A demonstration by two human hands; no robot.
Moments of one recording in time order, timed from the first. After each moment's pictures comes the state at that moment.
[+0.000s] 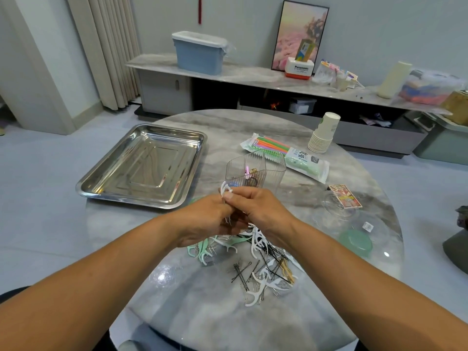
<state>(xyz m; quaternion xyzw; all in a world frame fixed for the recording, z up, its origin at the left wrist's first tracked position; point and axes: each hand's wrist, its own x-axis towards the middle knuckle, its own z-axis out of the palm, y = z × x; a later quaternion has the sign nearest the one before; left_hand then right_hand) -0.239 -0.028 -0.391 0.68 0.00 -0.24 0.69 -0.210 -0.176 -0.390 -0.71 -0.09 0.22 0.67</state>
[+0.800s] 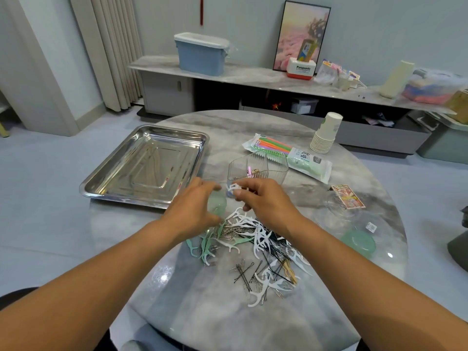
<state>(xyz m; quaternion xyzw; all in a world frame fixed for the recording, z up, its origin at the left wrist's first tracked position) -0.224 0.006 -0.418 0.96 -0.02 0.03 0.28 -0.196 -0.184 -0.384 -0.86 -0.16 0.08 0.47</state>
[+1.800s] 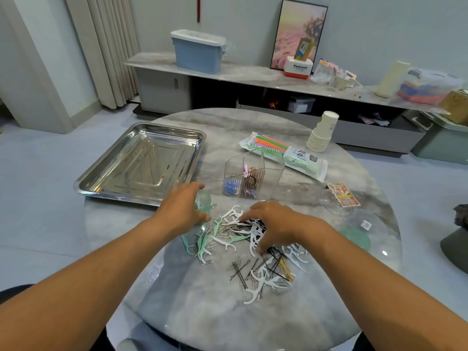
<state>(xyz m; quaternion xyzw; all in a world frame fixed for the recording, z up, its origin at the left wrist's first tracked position) -0.221 0.017 -0.426 0.95 0.05 -0.03 0.29 -0.186 -0.225 -0.404 -0.93 -0.26 0.24 0.02</state>
